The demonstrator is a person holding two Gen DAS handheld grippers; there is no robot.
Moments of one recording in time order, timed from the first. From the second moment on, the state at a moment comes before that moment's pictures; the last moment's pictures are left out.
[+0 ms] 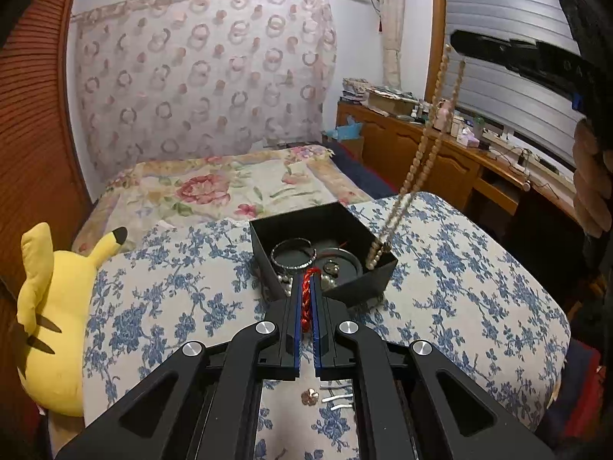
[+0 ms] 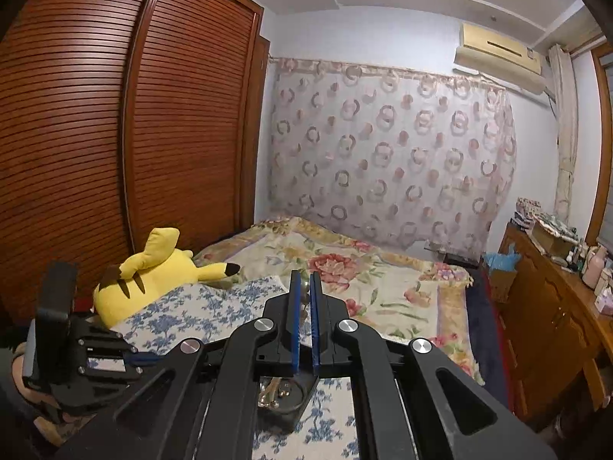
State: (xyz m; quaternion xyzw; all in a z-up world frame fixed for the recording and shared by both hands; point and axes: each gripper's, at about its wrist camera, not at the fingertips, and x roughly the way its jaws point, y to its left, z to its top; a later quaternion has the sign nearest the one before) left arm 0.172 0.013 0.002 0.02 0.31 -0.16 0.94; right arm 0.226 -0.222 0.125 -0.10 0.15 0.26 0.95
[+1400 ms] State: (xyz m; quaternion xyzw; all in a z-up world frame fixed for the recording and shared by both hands) left arm 0.223 -0.011 -0.004 0.02 0.32 -0.16 0.93; right arm 0.272 -0.194 0.057 -0.12 0.25 0.26 0.92
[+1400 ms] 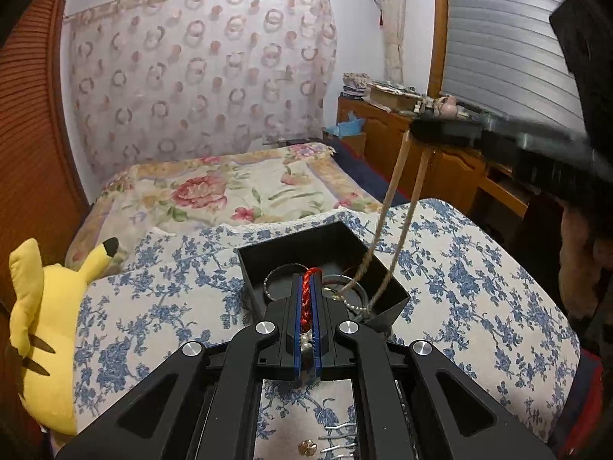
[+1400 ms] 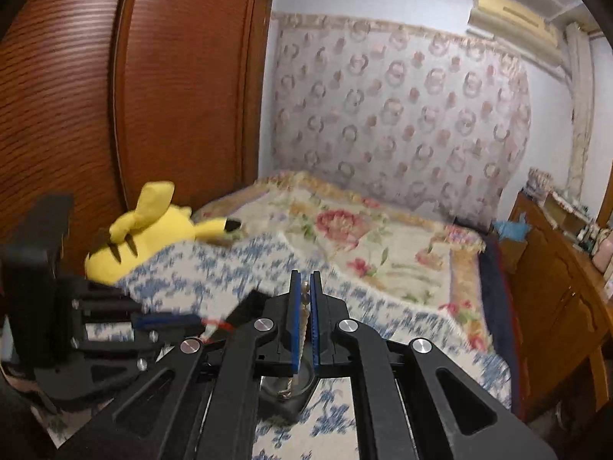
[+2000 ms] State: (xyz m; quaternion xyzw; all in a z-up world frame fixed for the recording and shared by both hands) left arm 0.245 -0.023 -0.031 0.01 0.35 -0.16 0.92; right arm 0.273 -0.211 0.011 -0.10 0.31 0.27 0.91
